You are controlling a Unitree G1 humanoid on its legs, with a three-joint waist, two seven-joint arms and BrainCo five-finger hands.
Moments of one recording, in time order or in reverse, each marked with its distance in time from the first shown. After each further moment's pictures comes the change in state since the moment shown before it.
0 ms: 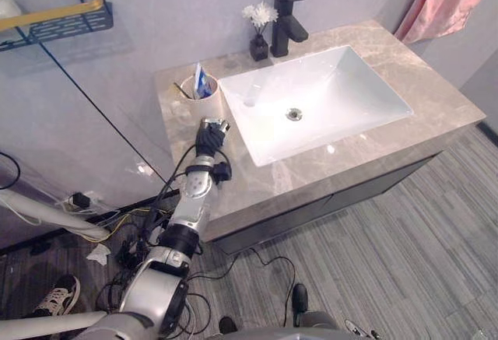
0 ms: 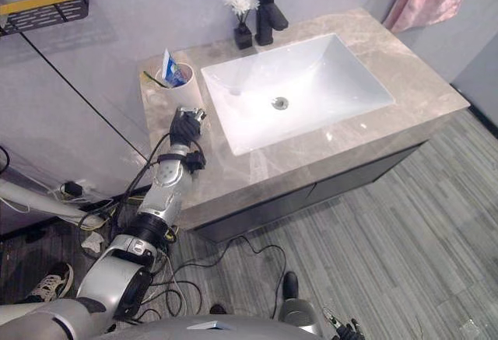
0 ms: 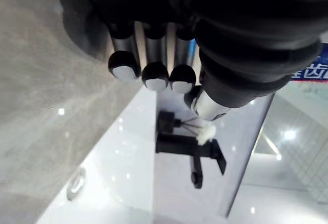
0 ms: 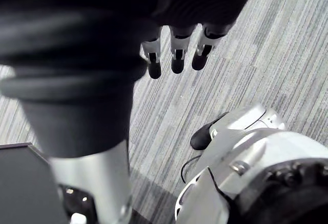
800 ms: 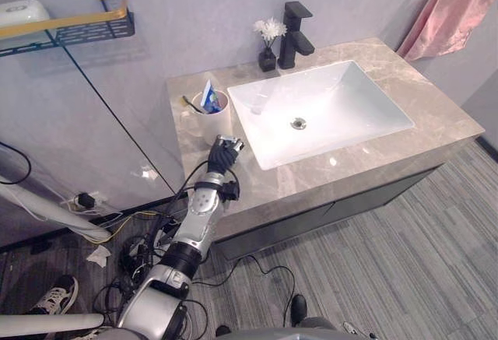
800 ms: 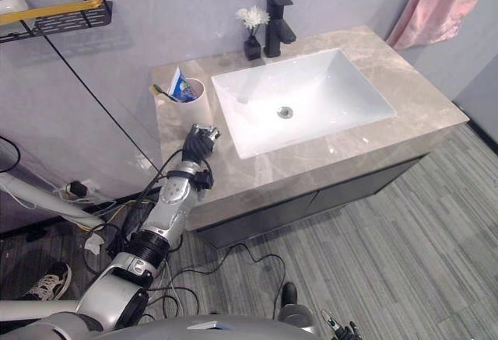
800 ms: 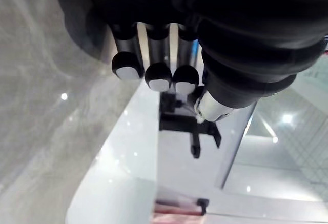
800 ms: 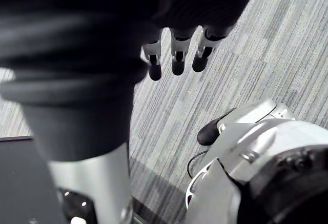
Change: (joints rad) left arm 0.156 -0.012 -0.070 -0.098 0.019 -0.005 -0.055; right arm 0.000 0.011 0.000 0.010 0.004 0.000 -0.005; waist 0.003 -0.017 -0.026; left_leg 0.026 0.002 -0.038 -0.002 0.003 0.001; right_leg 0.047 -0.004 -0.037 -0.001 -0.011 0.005
